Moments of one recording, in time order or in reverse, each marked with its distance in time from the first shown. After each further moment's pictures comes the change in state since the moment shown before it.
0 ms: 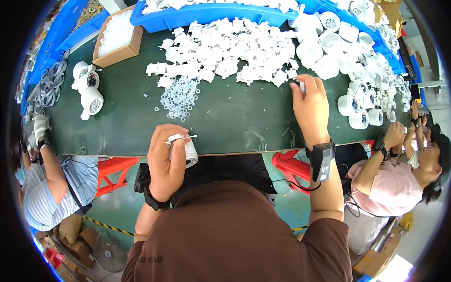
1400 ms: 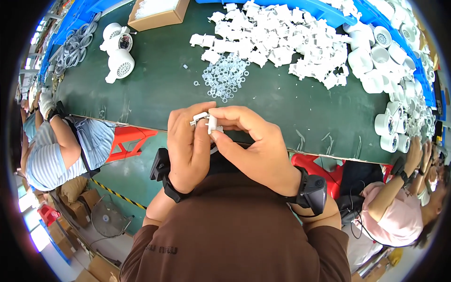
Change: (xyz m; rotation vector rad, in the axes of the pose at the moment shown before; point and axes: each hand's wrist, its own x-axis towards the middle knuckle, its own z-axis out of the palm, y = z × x) left_hand -0.009 0.007 -0.008 0.192 0.178 -0.052; right_hand -0.069 -0.171 0.018 1.319 -0.712 0.048
